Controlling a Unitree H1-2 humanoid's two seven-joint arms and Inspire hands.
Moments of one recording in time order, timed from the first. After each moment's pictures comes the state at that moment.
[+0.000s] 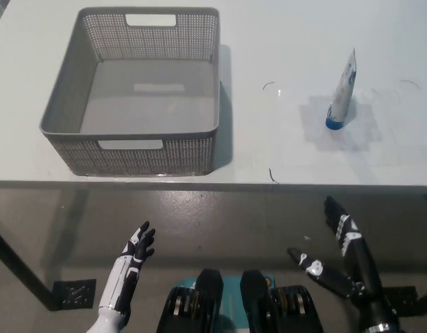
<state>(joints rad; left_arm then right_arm) -0.02 0.05 -0.04 0.23 0.07 -0.26 -0.02 -0.03 -0.03 0.06 0.07 -0.09 -0.23 -0.02</state>
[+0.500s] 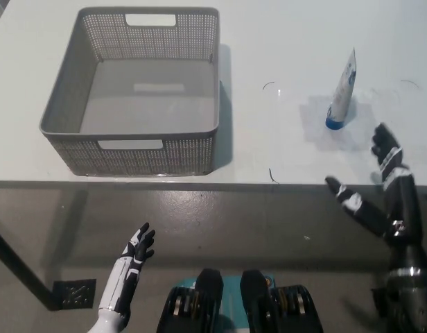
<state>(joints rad) -0.02 0.05 -0.04 0.23 0.07 -0.26 -0.02 -0.22 -0.04 -0.09 0.03 -0.07 -0.22 -0.06</state>
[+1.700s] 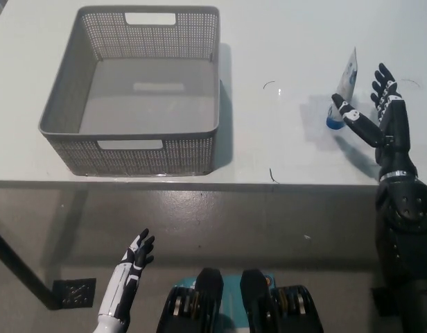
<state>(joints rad) -0.01 0.05 -0.04 0.25 0.06 -0.28 -0.02 -0.67 -0.11 -0.18 0.69 -0.02 -0.22 -0.13</state>
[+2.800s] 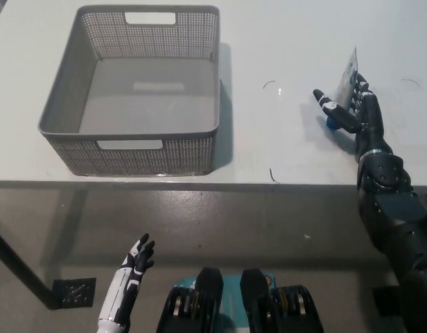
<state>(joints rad) 0.00 0.05 -0.04 0.27 0.06 -0.30 -0.02 -0.95 -0.14 -0.15 1.27 -0.01 -0.31 -0.17</state>
